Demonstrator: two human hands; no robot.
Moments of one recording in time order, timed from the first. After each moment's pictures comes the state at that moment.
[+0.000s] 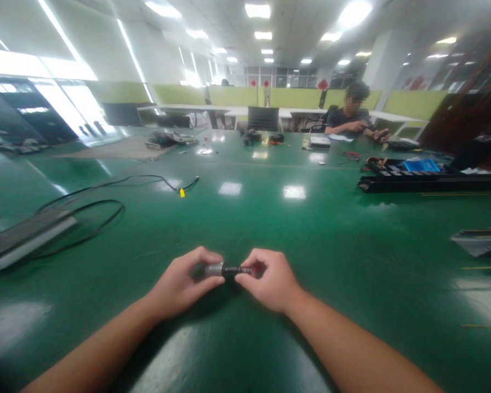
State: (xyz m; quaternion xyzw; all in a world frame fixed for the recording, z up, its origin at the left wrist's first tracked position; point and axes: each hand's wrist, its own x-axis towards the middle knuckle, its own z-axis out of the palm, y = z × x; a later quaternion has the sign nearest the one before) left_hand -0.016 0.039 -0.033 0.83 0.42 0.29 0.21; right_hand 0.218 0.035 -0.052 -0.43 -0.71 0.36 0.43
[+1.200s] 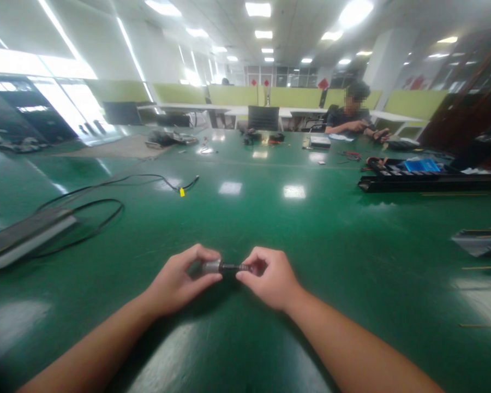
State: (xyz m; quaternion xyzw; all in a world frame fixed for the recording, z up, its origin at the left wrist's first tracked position) left_hand -0.021 0.041 -0.030 0.83 0.42 0.30 0.22; right_hand 0.218 0.037 -0.053 -0.44 -0.68 0.39 0.44
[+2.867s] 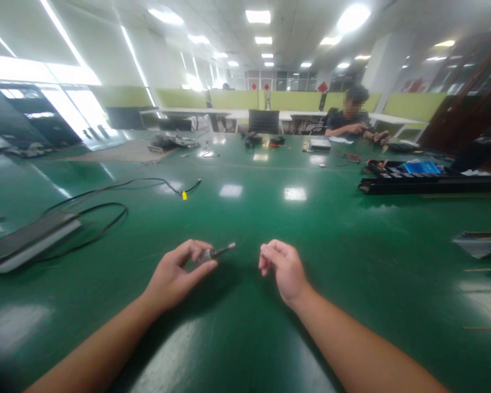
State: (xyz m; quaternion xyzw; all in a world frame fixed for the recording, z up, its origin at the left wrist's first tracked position) left_hand -0.022 0.048 -0.027 0.76 0.45 0.40 0.25; right_hand 0.223 0.050 -0.066 -0.34 -0.44 0.59 0.58
